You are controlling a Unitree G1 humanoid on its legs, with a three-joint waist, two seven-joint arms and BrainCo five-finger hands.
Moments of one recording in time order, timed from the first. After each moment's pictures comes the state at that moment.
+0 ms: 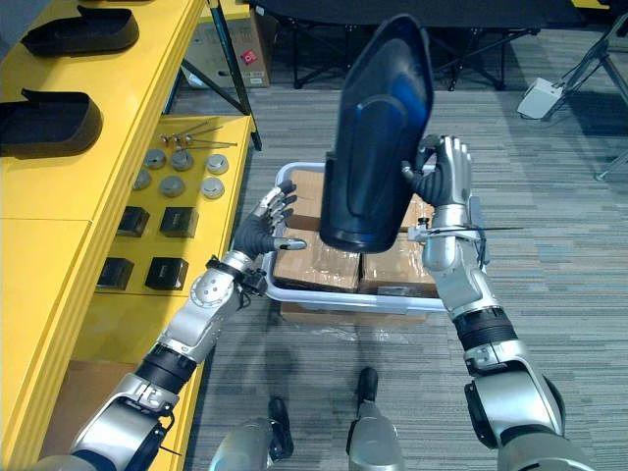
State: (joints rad) left arm -0.51 0.27 -0.37 0.30 -0.40 -0.08 -0.02; right arm -0.67 -0.48 0.22 0.47 -0.45 -0.25 -0.52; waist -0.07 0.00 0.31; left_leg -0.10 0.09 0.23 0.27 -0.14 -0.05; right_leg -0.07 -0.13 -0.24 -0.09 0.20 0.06
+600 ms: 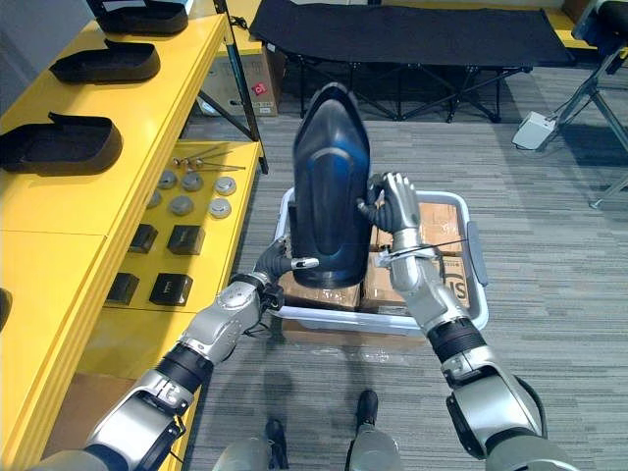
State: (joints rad) left arm -0.57 0.18 -0.40 0.46 -0.51 0.15 0.09; right arm -0.65 -0.36 0.37 0.57 -0.45 -0.24 -0.50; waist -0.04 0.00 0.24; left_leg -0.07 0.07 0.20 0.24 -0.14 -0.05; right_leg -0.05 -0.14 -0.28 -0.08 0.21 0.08
